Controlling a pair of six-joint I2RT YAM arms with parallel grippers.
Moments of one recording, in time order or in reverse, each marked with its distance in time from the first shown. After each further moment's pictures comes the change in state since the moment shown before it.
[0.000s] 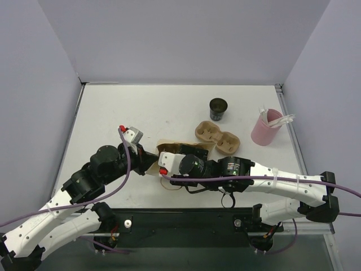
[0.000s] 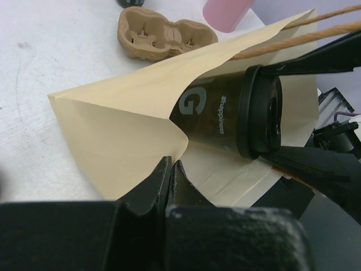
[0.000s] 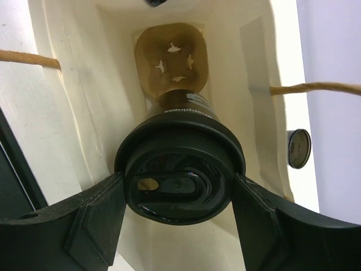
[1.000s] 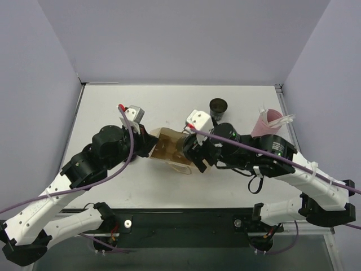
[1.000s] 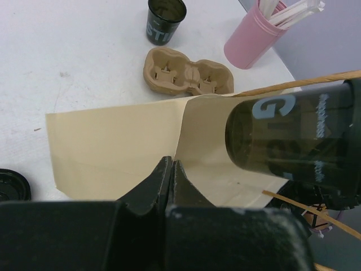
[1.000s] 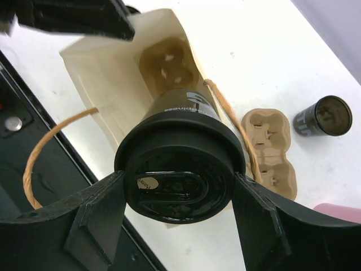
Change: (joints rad) left arm 0.000 0.246 0.347 -0.143 -0.139 -0.029; right arm -0.175 -0.024 0.438 -0.250 -0.191 0.356
